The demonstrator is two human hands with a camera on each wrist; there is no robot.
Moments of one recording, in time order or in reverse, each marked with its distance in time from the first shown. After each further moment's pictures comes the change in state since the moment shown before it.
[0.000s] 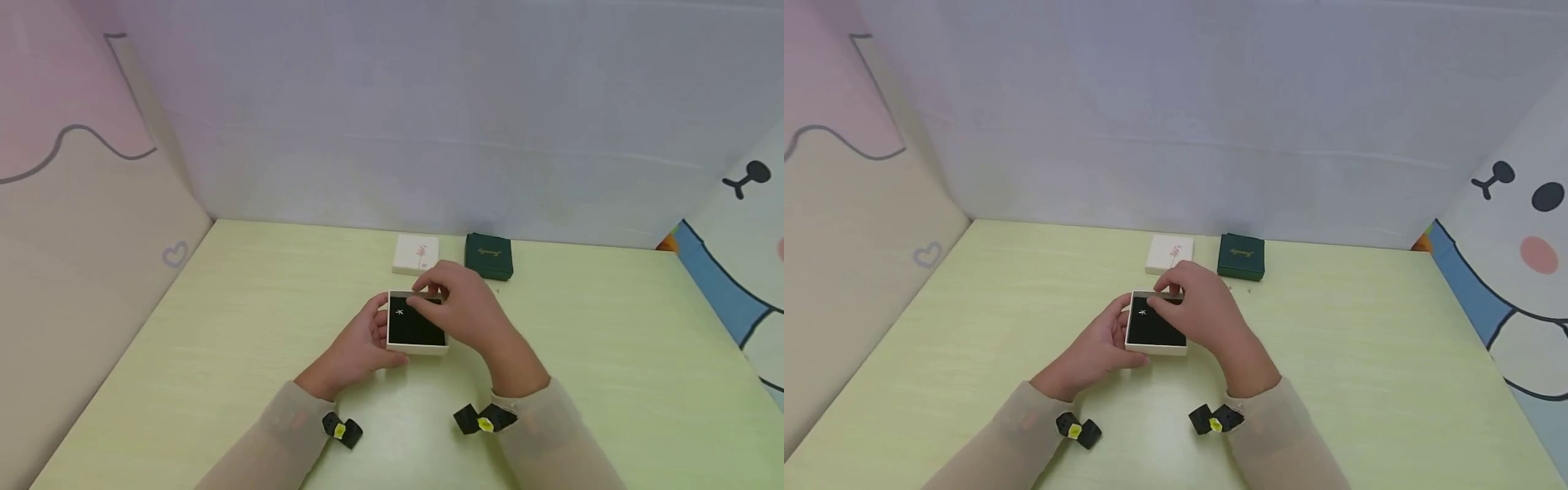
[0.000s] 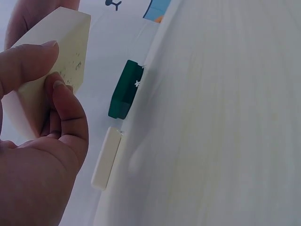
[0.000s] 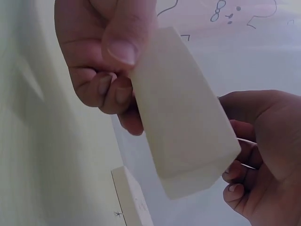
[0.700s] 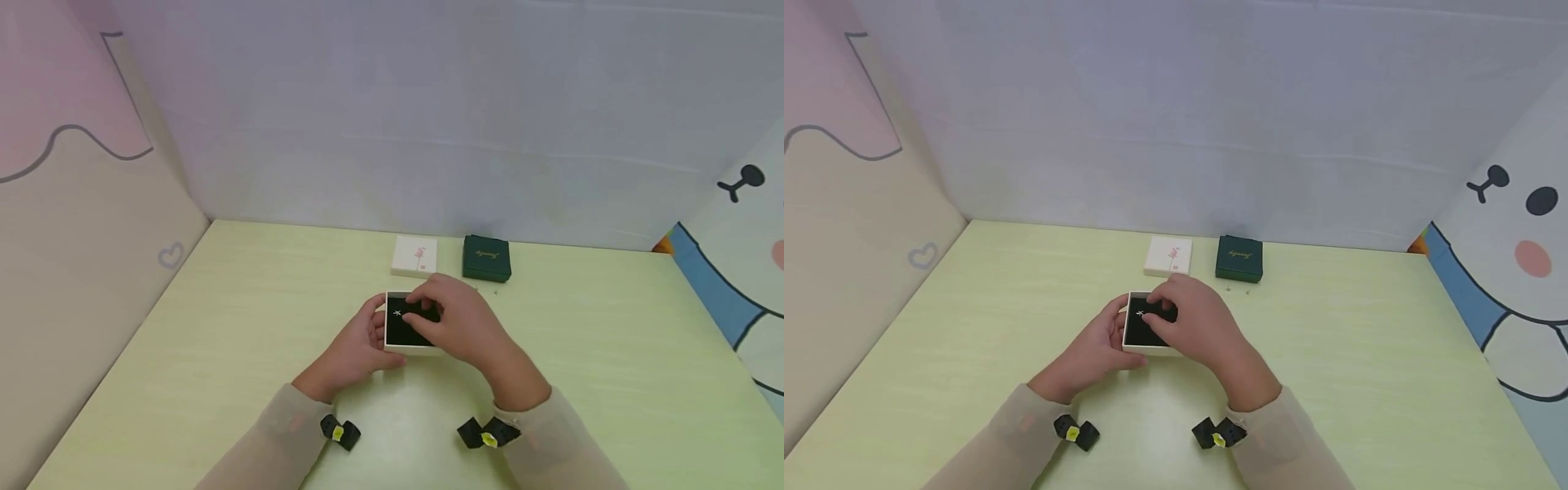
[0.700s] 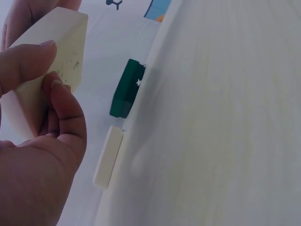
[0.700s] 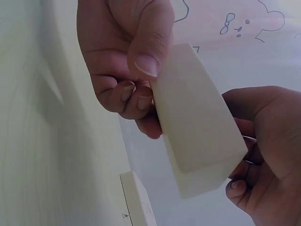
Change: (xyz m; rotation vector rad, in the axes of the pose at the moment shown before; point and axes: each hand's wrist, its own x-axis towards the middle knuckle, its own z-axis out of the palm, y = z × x) left_hand -0.002 -0.001 -0.004 -0.020 -0.005 0.000; right_hand -0.012 -0.010 0.007 -0.103 -0.048 -0.072
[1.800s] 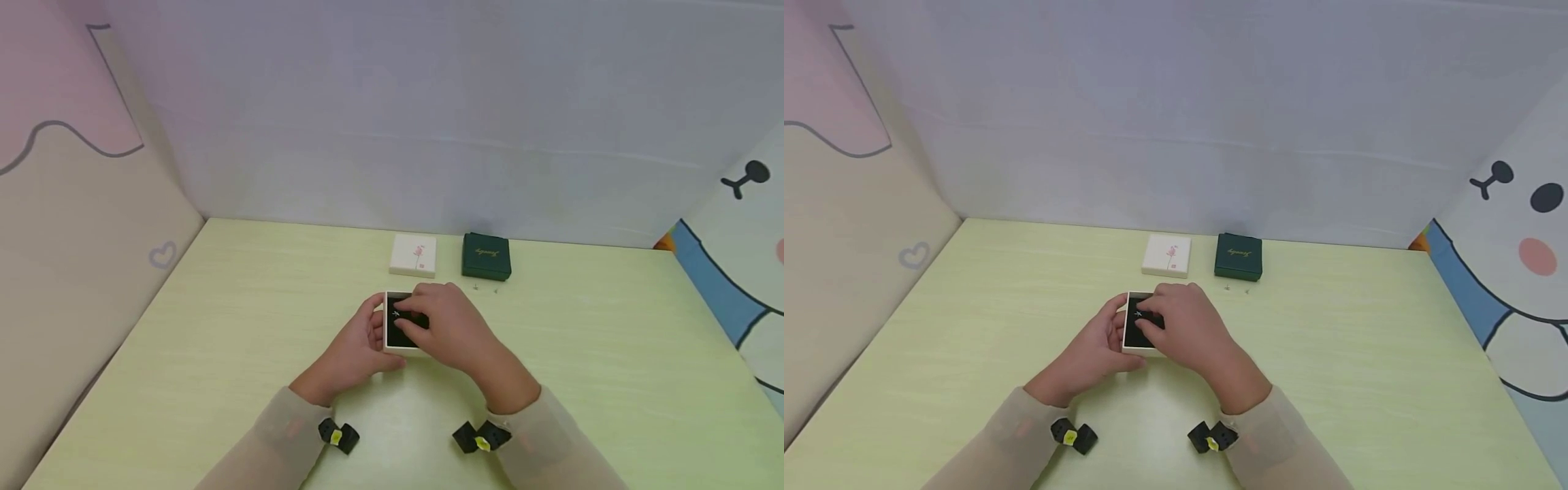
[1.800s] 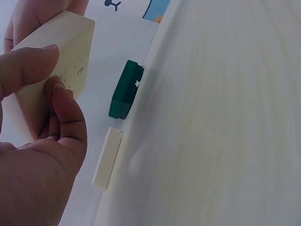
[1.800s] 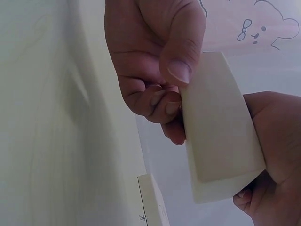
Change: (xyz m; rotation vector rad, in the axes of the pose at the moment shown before) left_hand 0.004 -0.004 -0.002 0.013 -0.011 0.022; right_hand 0.008 0.001 0.014 -0.172 -0.075 -0.071
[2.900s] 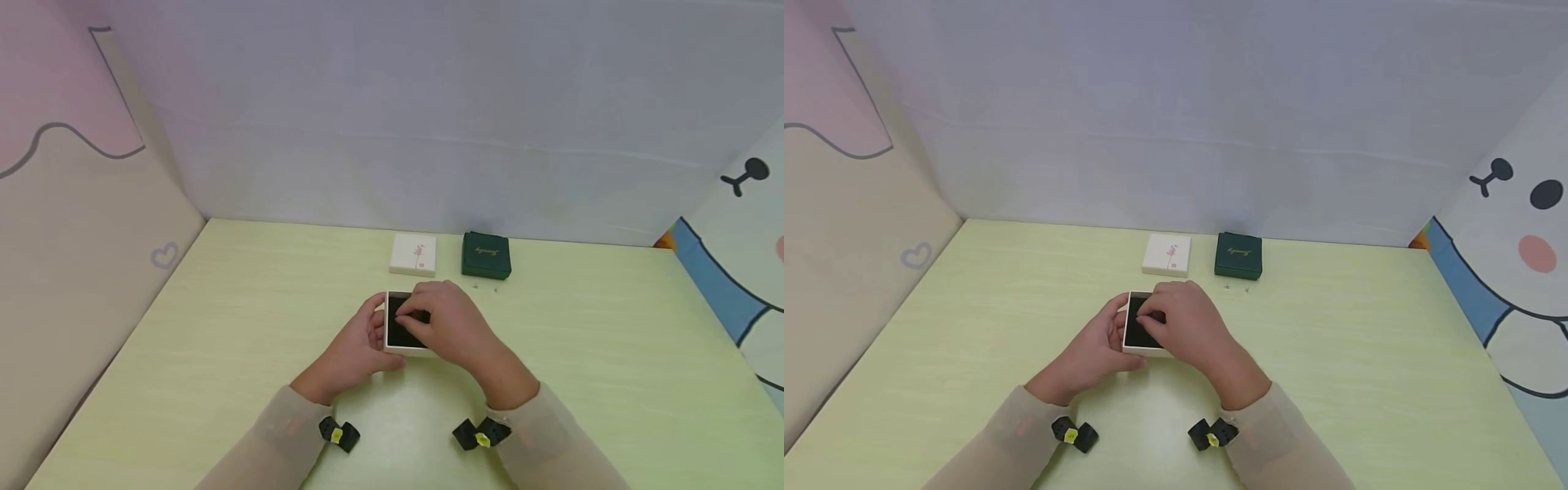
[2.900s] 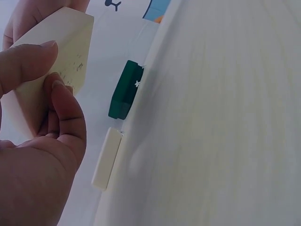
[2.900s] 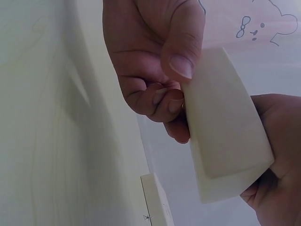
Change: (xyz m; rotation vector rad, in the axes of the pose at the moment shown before) left_hand -0.002 0.003 0.002 0.004 -0.007 -0.016; right_hand 0.001 0.002 -0.001 0.083 0.043 -0.021
